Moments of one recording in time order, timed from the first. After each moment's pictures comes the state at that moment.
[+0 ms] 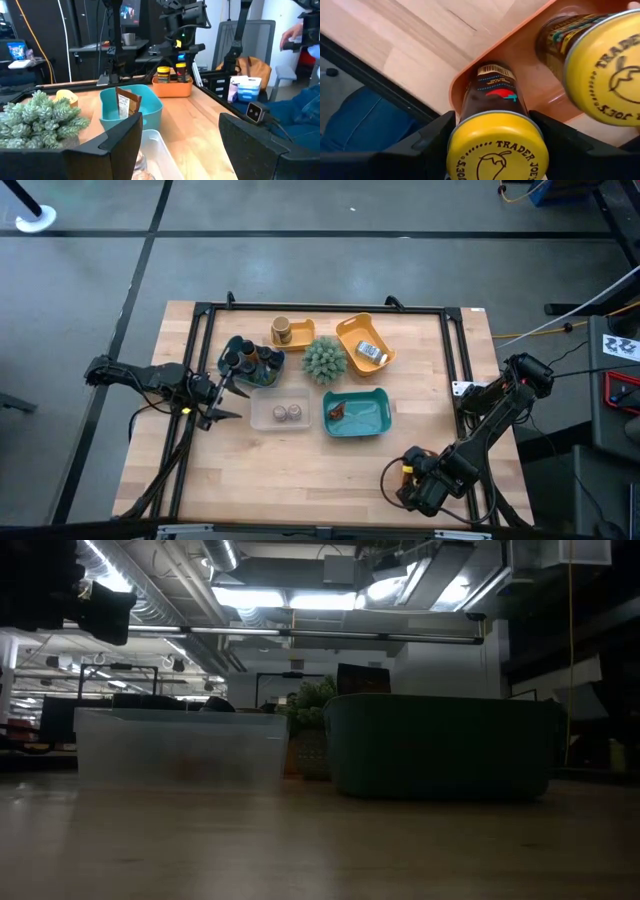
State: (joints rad) left arm -0.21 0.01 0.06 -0.05 0.04 0.04; right arm 0.88 1.62 1.21 -0.92 -0.06 1.82
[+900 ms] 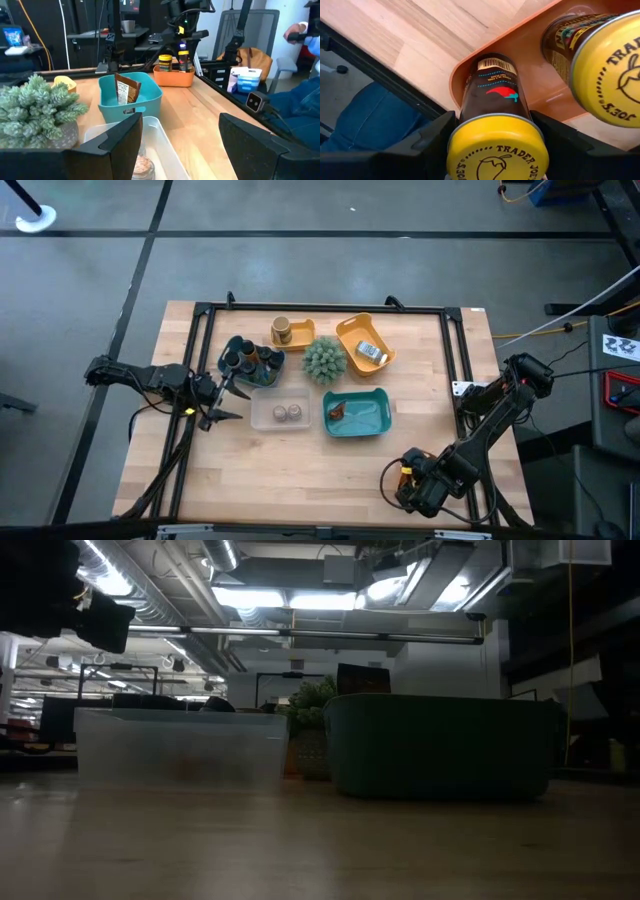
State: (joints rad) left arm -0.21 0.01 0.06 -0.12 0.03 0.02; right arm 0.88 1.62 1.21 -0.89 -0.06 1.82
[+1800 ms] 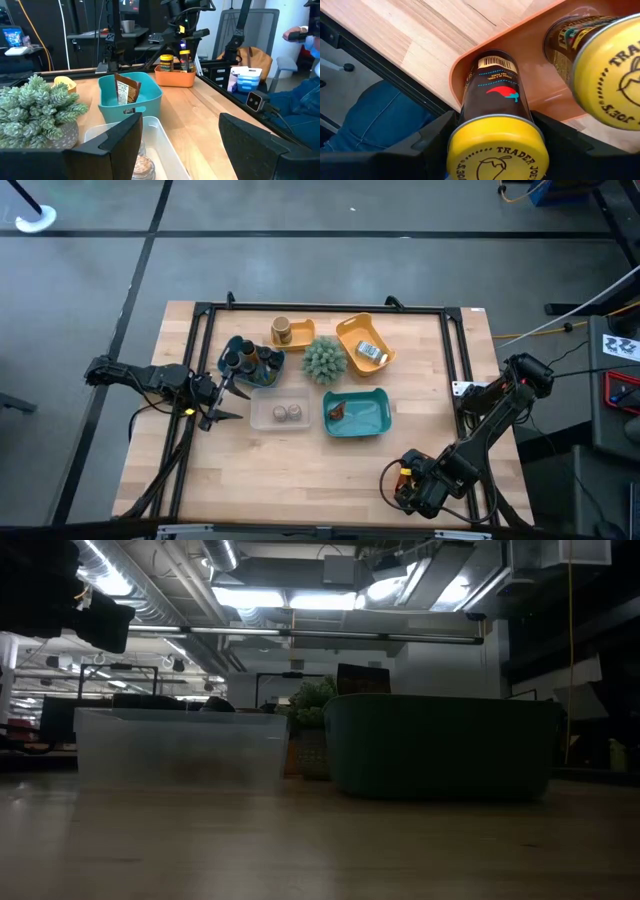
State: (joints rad) left arm -0.21 0.01 0.06 -0.12 0.04 0.03; right arm 0.88 1.62 1.21 -0.86 -0.06 1.82
